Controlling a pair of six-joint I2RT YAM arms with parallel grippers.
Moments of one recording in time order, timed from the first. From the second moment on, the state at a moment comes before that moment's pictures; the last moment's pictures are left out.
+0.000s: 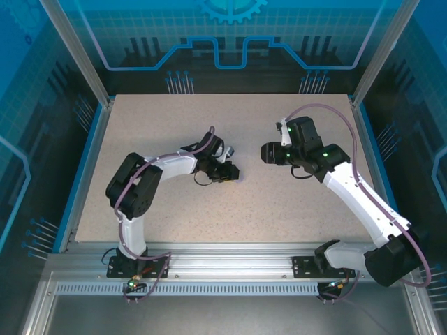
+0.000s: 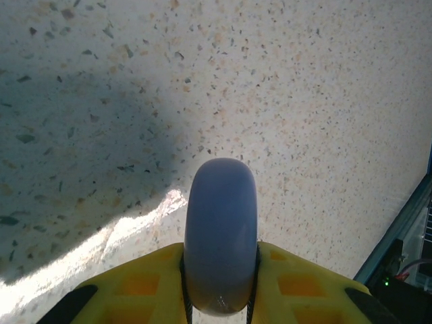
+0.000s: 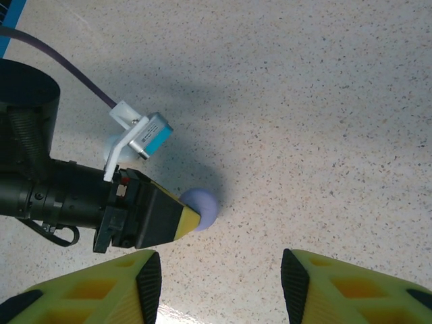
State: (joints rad) left arm -0.52 1.94 1.19 -0.30 0.58 -0.59; right arm 0.44 1.24 1.18 -0.74 -0.09 0.39
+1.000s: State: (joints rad) left arm -0.52 1.97 1.26 -0.46 0.49 -0.53; right arm 0.42 1.23 1.16 -0.74 -0.11 0.37
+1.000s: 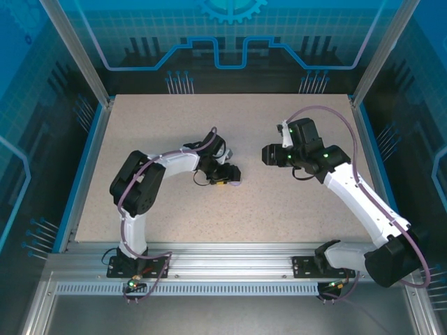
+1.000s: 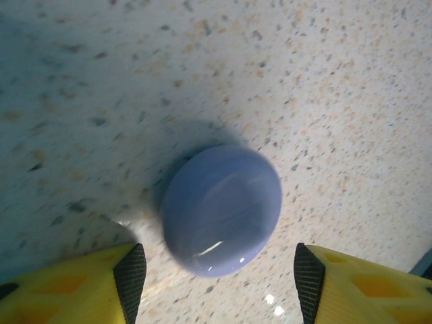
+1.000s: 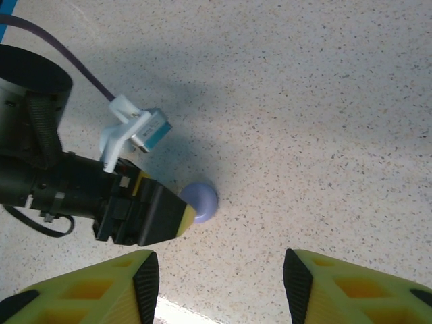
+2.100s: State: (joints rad) left arm -0.21 1.31 0.92 -0.50 -0.04 -0.30; right arm 0.10 1.09 0.62 -0.37 0.17 0.11
